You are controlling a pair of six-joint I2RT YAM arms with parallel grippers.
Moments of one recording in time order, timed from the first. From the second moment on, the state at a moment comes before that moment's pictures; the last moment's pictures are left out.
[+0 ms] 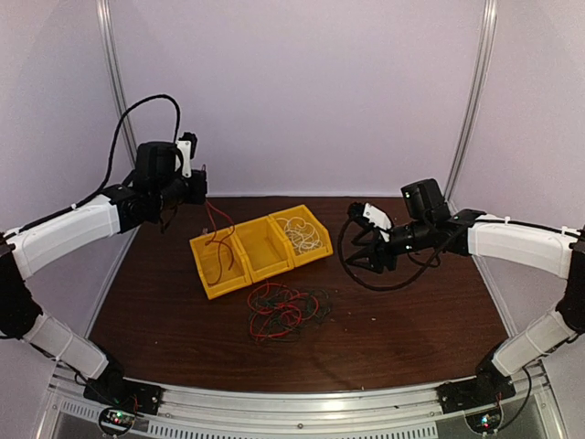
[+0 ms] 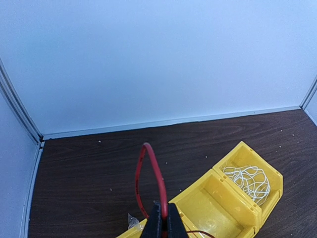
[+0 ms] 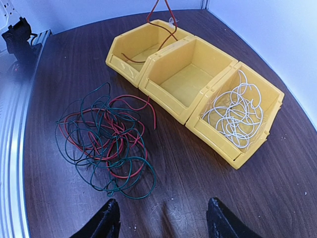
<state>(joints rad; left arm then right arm) -0.52 1.41 1.18 -0.13 -0.28 -0.15 0.55 1.41 0.99 -0.24 -0.55 -0.44</state>
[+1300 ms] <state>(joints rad) -0.50 1.43 0.82 -0.07 -0.13 -0.27 0.57 1.49 0.99 -0.24 -0.57 -0.44</state>
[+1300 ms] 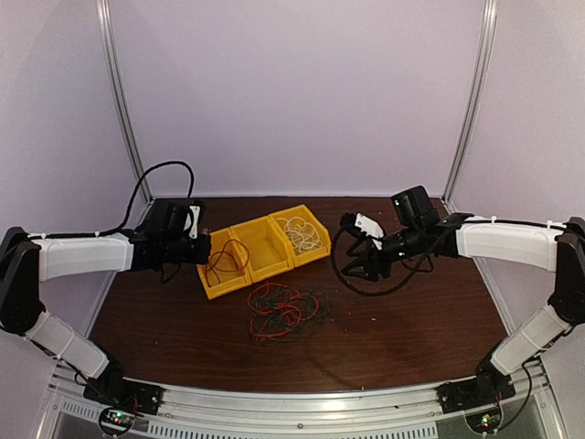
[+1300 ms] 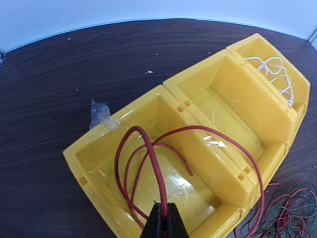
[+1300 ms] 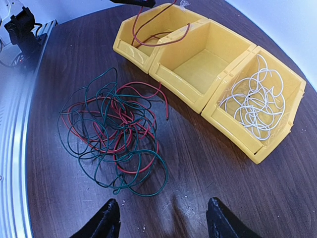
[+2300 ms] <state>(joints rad) -0.60 1.37 0.96 -0.13 -0.07 -0.31 0.58 1.49 0.99 -0.24 -0.57 -0.44</state>
